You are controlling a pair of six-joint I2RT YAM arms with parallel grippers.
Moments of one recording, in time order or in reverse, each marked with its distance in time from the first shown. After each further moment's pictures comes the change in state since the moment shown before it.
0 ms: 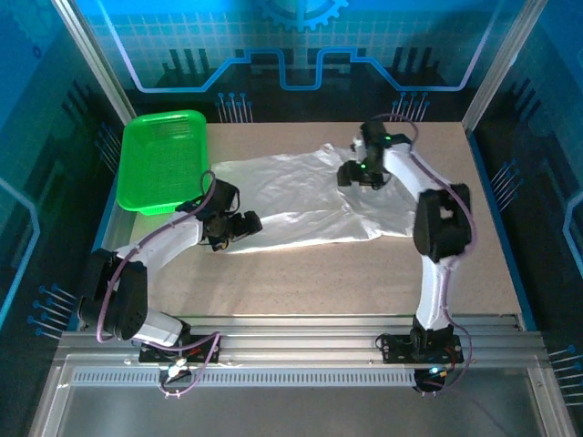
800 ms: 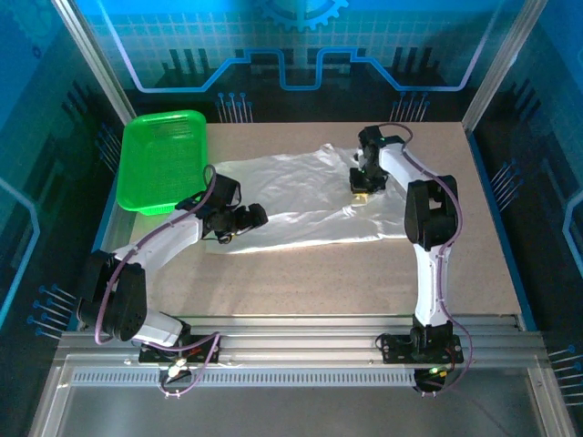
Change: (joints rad) left arm -0.018 -0.018 0.020 0.057 0.072 0.023; right arm 0.006 0.256 0.172 -0.084 0.078 0.010
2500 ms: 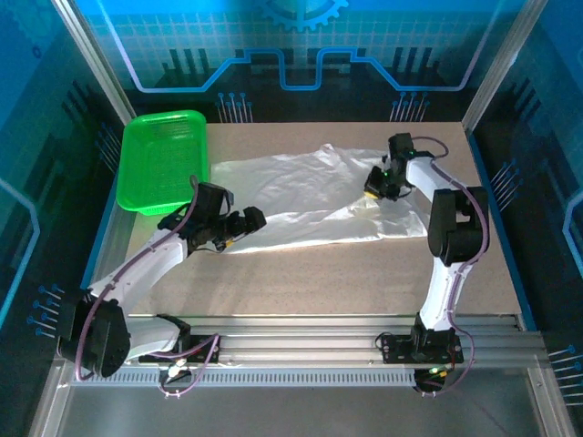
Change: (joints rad) left arm 0.002 -0.217 -0.114 0.023 0.103 -0.060; right arm -0.128 -0.218 -0.307 0.288 -0.244 0.339
